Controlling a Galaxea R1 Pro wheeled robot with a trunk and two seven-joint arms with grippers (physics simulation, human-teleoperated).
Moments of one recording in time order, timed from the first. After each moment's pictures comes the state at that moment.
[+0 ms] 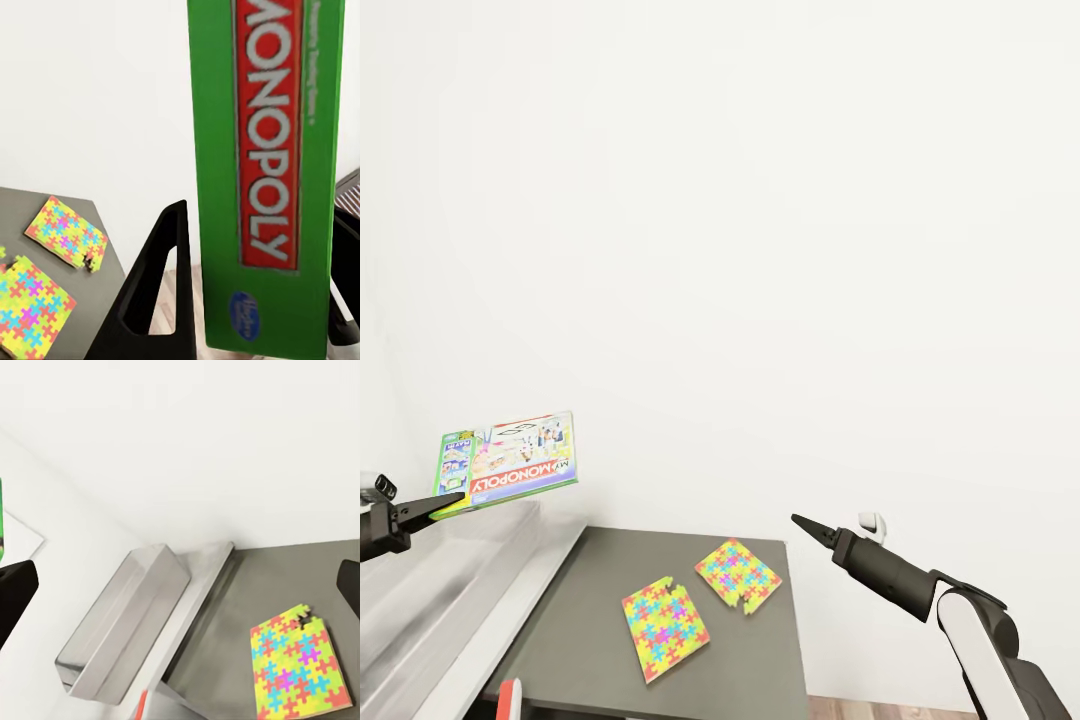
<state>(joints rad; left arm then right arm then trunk) -0.45 0.60 0.48 -1.00 0.20 1.01 -1.57 -0.20 -0.12 -0.08 -1.52 -0.80 0.79 0.49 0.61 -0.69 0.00</state>
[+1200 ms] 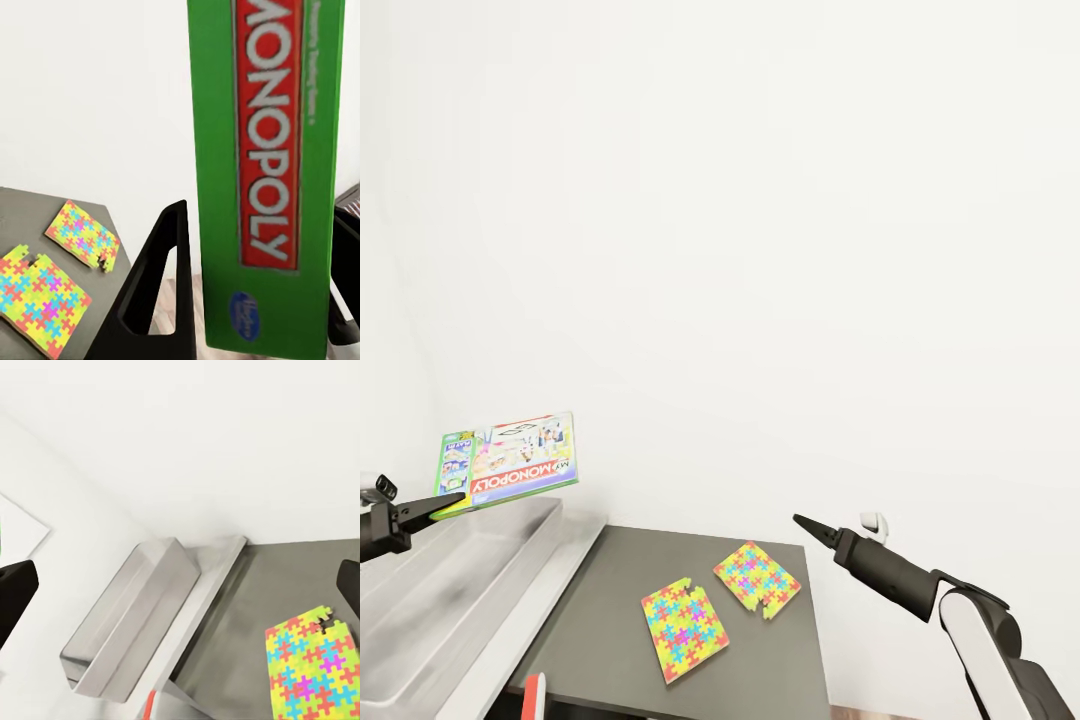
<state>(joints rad) -0.45 0.60 0.48 -1.00 0.20 1.01 -1.57 -0.20 -0.13 -0.08 -1.52 -0.80 0.79 0.49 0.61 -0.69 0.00</state>
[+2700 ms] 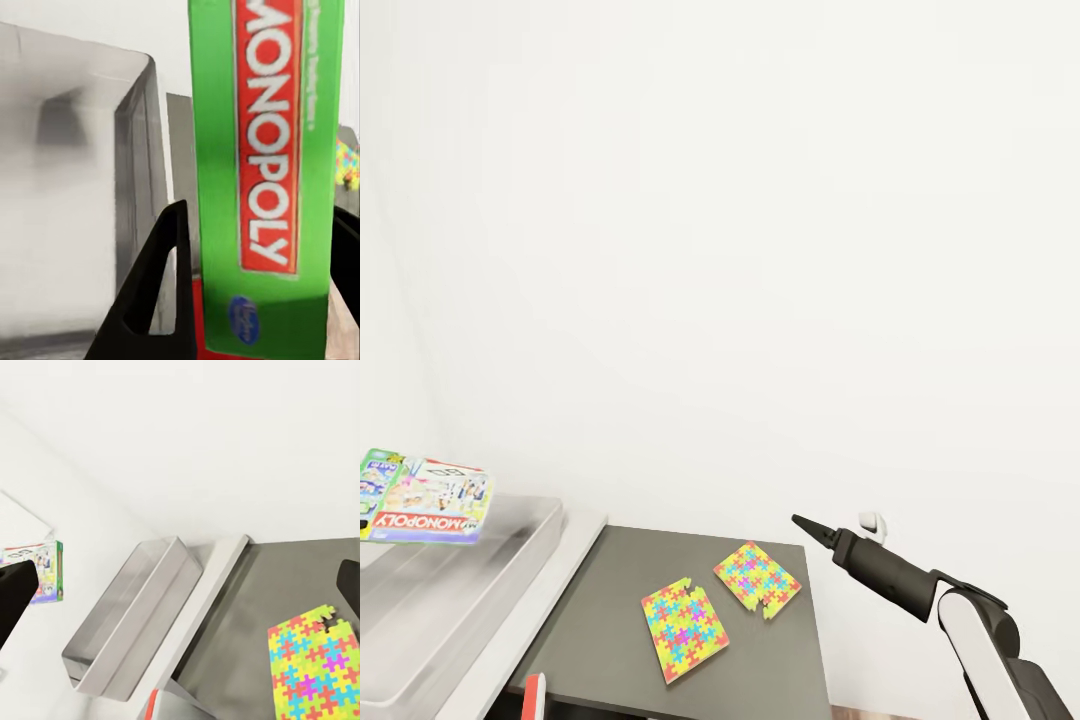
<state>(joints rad) -0.46 0.94 0.37 -1.00 -0.05 0.93 -1.39 -0.20 -0.12 -0.08 -1.52 -0.80 0.79 0.49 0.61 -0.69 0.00</state>
